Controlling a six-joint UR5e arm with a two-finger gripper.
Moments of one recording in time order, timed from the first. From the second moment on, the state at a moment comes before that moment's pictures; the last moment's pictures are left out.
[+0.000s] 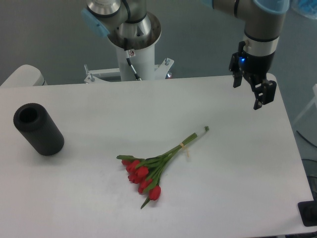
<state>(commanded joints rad) 2.81 -1.75 -1.55 -1.22 1.49 1.94</state>
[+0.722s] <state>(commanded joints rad) 2.74 -1.76 -1.57 -1.20 1.46 1.67</state>
